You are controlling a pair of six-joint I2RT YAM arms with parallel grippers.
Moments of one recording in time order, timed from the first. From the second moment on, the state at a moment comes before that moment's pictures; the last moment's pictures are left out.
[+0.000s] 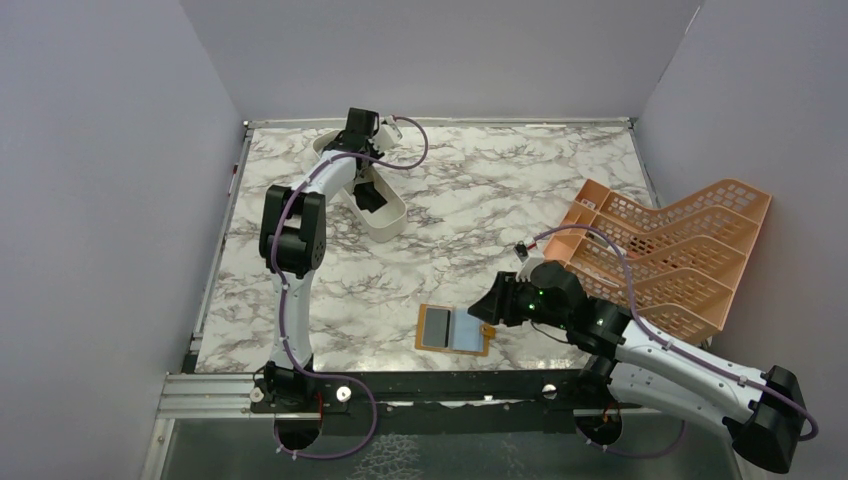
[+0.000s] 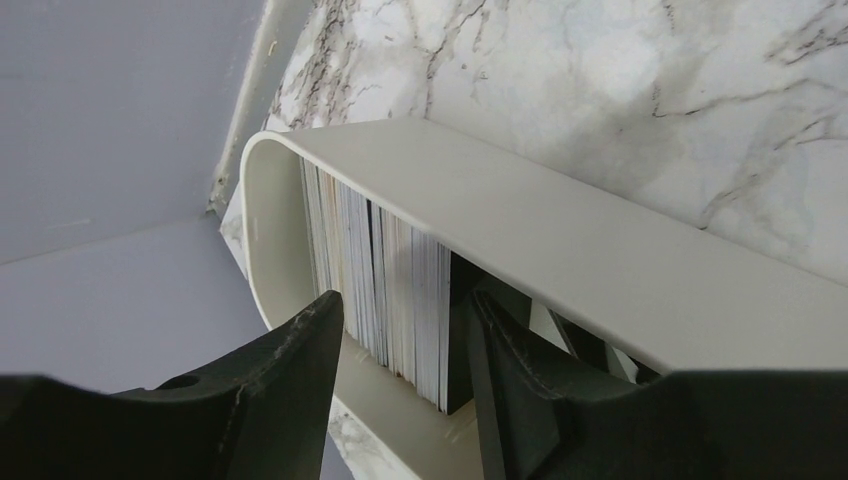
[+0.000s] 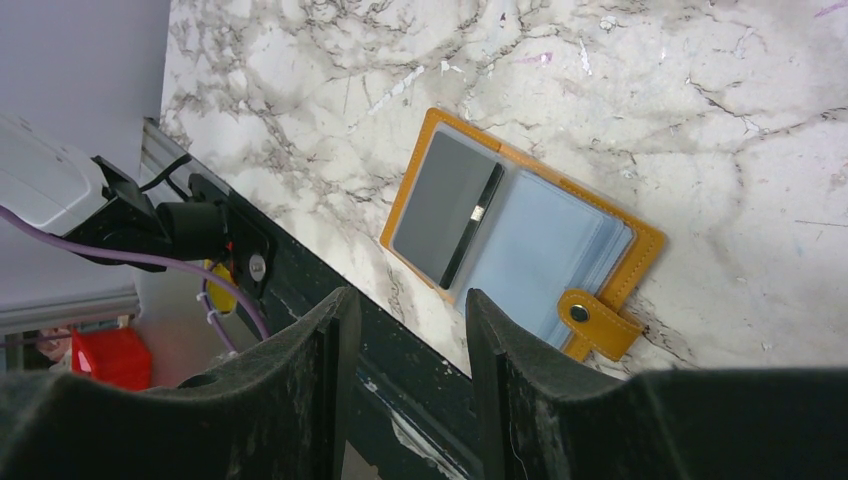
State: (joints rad) left arm -0.23 2.23 1.79 -0.31 -0.29 0.81; right arm 0.89 0.77 0.46 -0.23 -0.06 0.81
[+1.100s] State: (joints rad) left arm -0.22 2.24 1.75 -0.26 -0.34 0.87; right arm 0.89 0.80 0.46 -0.21 -0.06 0.81
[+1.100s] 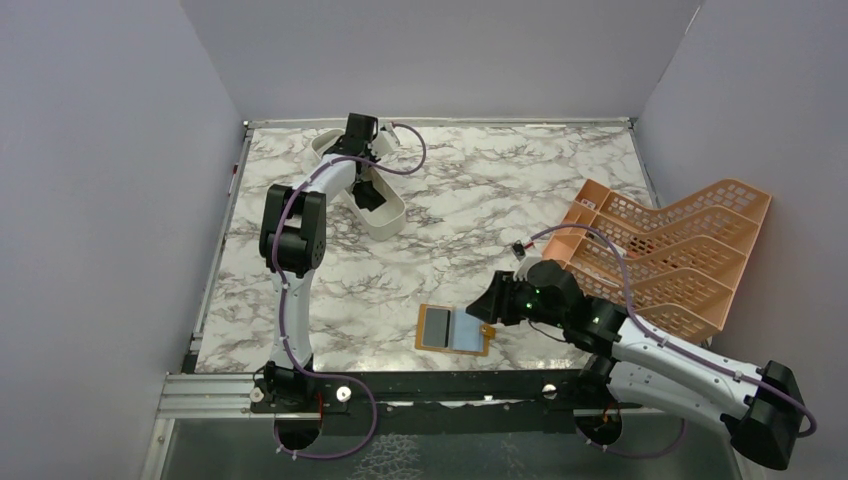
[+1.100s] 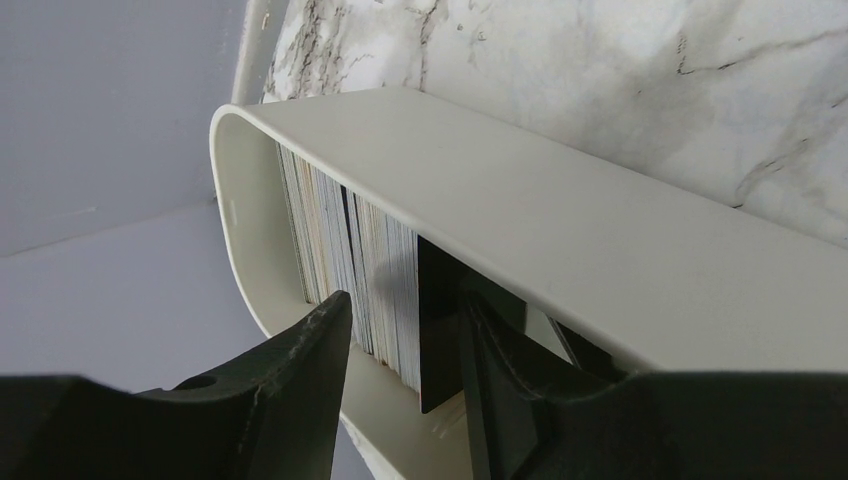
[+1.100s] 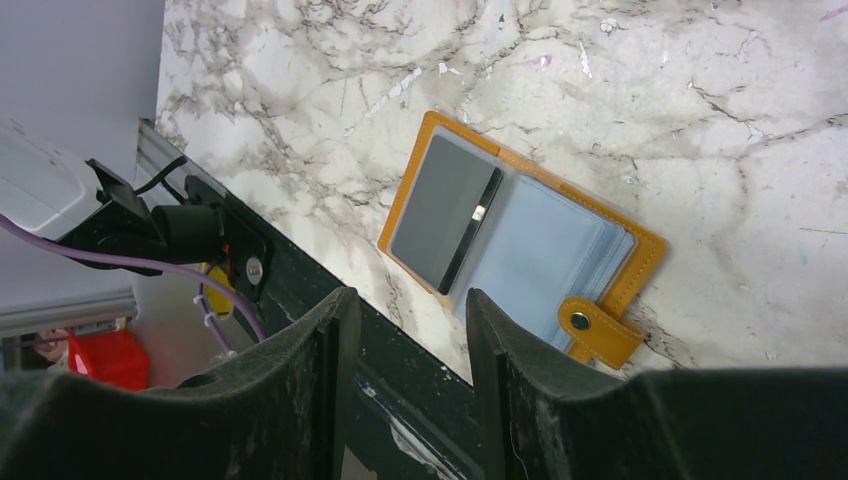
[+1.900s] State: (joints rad) left arm -0.22 2.24 1.77 -0.27 -0.37 0.90; right arm 0.89 0.81 0.46 -0.19 -0.06 0.81
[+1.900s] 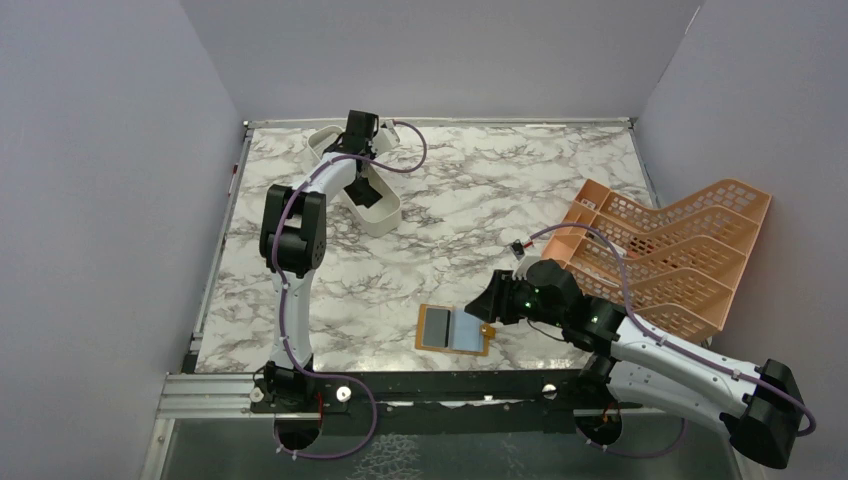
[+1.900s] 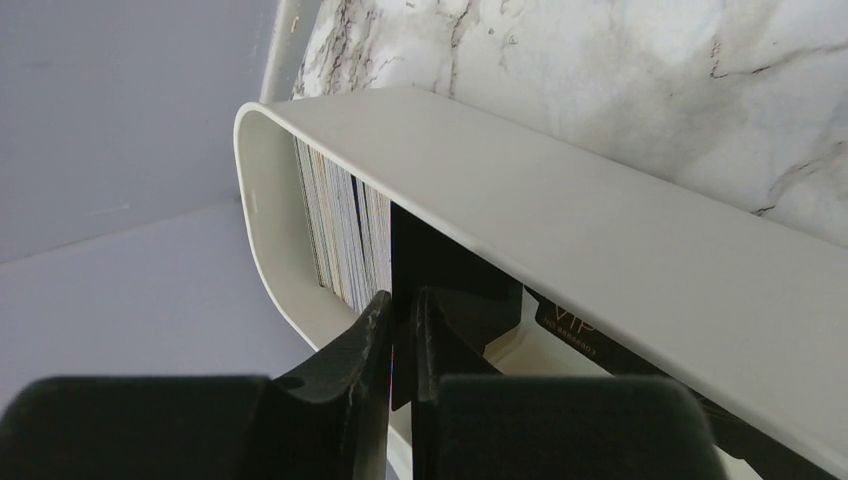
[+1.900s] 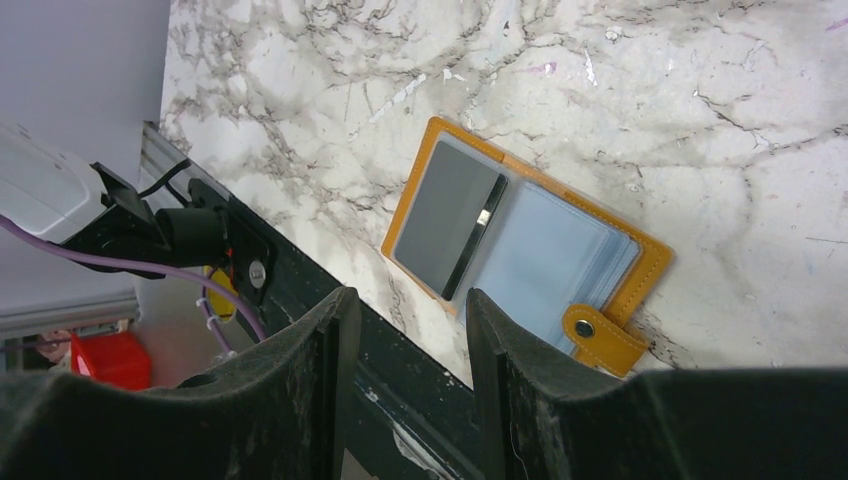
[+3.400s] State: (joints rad) left arm -0.37 1.41 1.14 -0.29 0.27 -0.24; right arm 0.89 0.82 0.46 -0.21 -0.09 0.87
